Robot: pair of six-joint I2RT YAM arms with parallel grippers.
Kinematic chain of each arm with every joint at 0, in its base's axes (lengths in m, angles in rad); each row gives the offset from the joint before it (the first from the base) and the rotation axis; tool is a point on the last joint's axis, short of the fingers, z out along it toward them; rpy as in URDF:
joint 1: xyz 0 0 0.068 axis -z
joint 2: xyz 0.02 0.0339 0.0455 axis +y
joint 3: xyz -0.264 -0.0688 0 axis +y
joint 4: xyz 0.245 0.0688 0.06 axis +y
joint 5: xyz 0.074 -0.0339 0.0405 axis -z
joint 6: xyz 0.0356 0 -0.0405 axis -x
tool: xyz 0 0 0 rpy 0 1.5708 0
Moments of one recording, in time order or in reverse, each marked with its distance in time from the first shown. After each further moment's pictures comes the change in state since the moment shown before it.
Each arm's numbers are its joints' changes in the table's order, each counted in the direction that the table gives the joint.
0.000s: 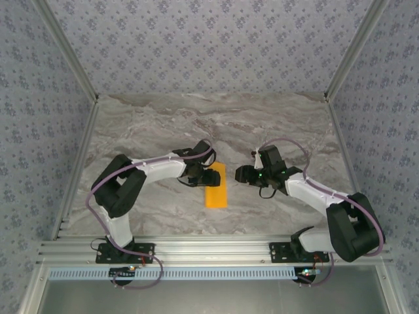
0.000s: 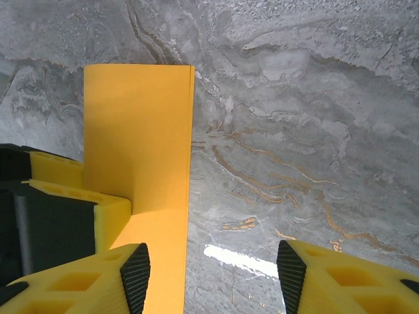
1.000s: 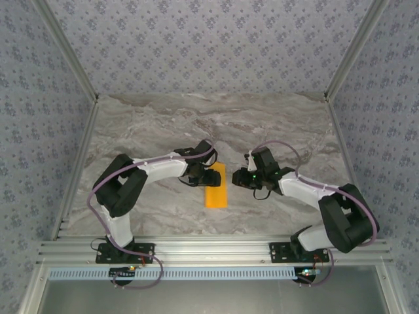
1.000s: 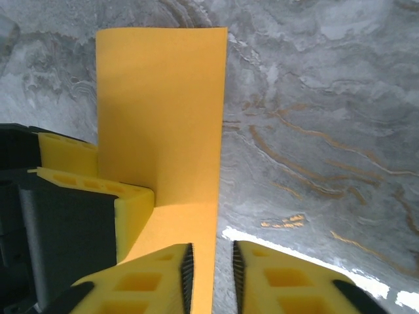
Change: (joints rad) left arm 0.008 0.014 -0.024 0.029 -0.014 -0.006; right arm -0.060 0.086 0.000 -0.079 -0.053 -0.065
